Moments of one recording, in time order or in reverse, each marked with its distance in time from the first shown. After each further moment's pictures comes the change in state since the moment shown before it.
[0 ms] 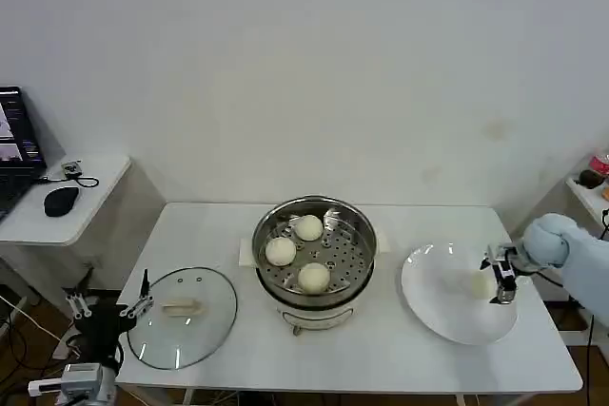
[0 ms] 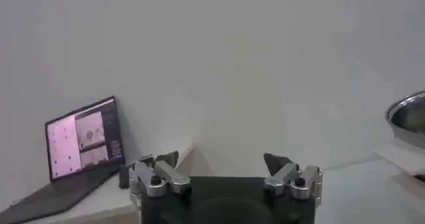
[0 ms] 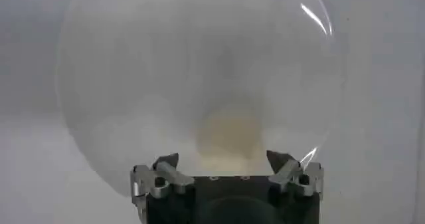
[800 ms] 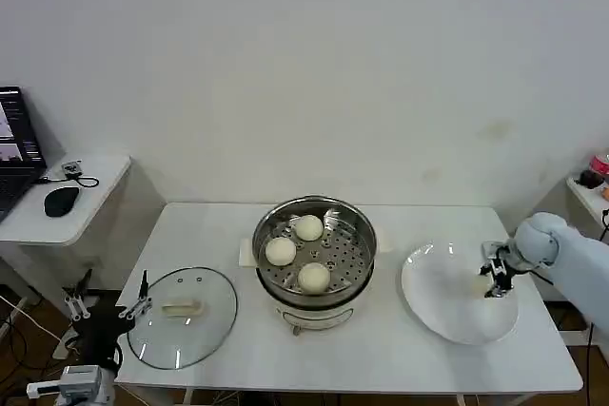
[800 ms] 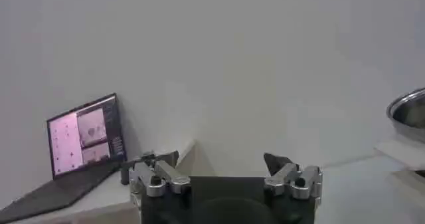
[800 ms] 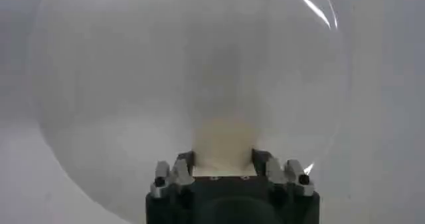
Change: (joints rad) left arm 0.007 -0.004 -0.006 -0.003 0.001 -0.003 0.000; right arm 0.013 0.021 0.009 -0.016 -0.023 -0.046 -0.040
